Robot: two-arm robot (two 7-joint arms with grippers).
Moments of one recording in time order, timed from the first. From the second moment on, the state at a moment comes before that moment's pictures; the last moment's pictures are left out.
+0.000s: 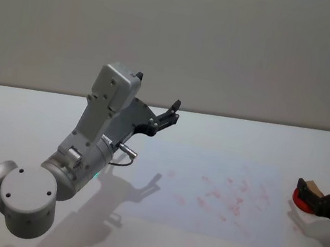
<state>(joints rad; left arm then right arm) -0.24 0.38 0.45 -1.63 -0.20 0.01 -0.01 0.07 0.38 -0.16 -1.41 0.32 0.06 0.21</state>
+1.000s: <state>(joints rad) -0.24 0.38 0.45 -1.63 -0.20 0.01 -0.01 0.11 0.37 -0.17 -1.36 0.29 0.11 0.21</state>
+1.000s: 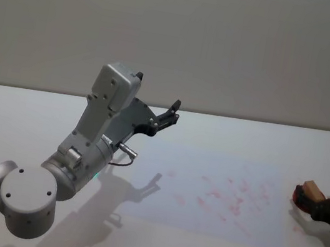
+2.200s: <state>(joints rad) -0.24 0.38 0.45 -1.63 -0.20 0.01 -0.01 0.13 0.35 -0.18 -1.34 0.27 0.15 0.21</state>
